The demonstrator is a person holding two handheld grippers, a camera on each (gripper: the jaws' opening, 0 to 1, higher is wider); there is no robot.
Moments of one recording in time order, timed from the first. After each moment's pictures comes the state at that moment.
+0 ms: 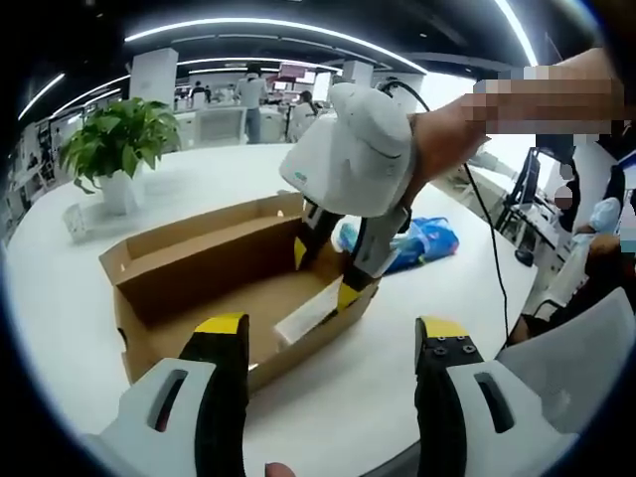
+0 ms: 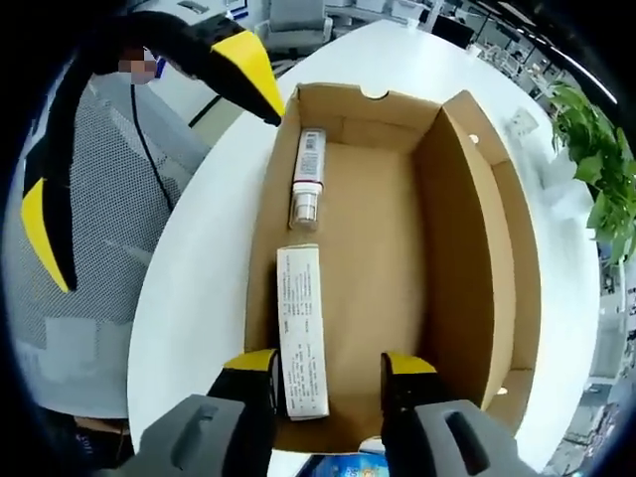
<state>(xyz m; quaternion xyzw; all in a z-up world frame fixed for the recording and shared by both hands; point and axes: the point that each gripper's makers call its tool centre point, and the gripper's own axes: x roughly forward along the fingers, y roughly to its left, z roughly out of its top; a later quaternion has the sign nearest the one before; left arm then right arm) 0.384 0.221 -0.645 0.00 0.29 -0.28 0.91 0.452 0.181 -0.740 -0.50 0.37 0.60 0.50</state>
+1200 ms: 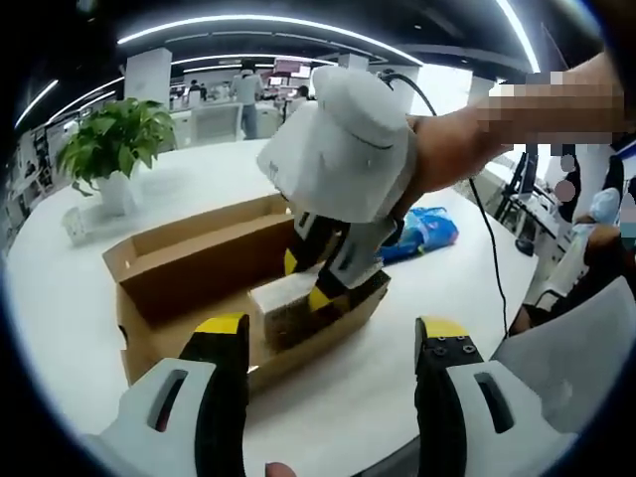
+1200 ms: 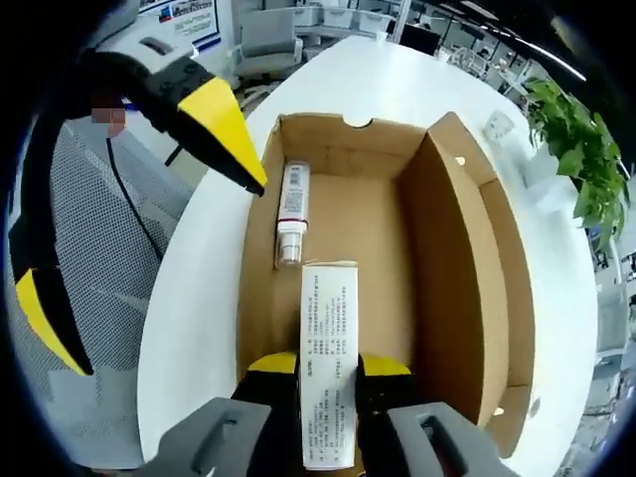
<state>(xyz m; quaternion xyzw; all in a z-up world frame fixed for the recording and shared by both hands) 0.379 0.222 -0.651 0.02 0.30 -0.29 0.91 0.440 0.209 -0.724 -0.44 0.36 0.59 0.57</state>
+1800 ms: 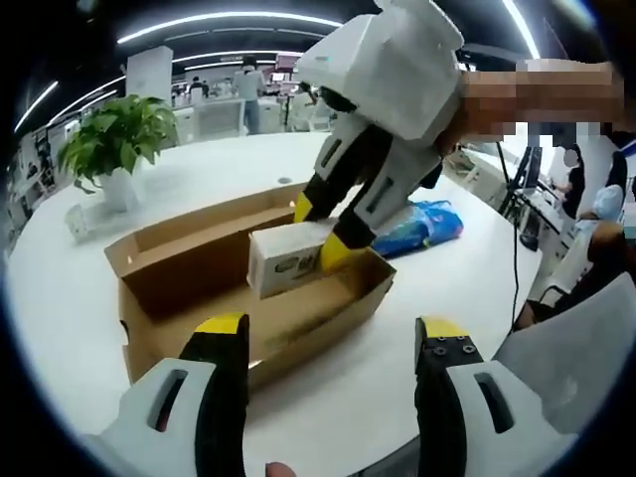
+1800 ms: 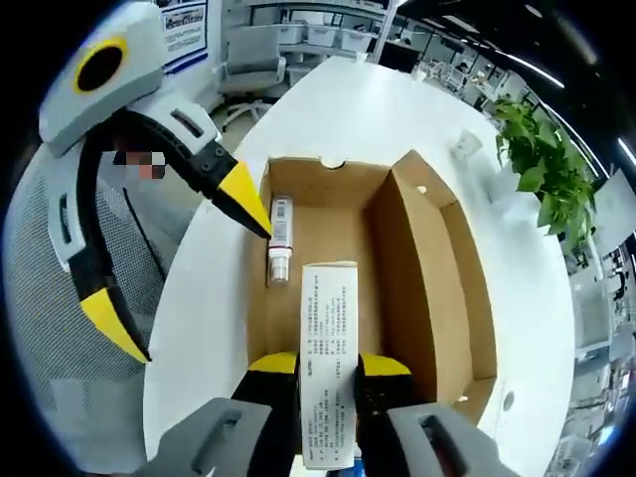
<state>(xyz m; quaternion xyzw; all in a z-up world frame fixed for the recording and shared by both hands) 0.379 0.224 -0.659 0.02 0.31 -0.28 0.91 0.445 0.203 -0.672 -0.43 0.32 0.57 0.62</state>
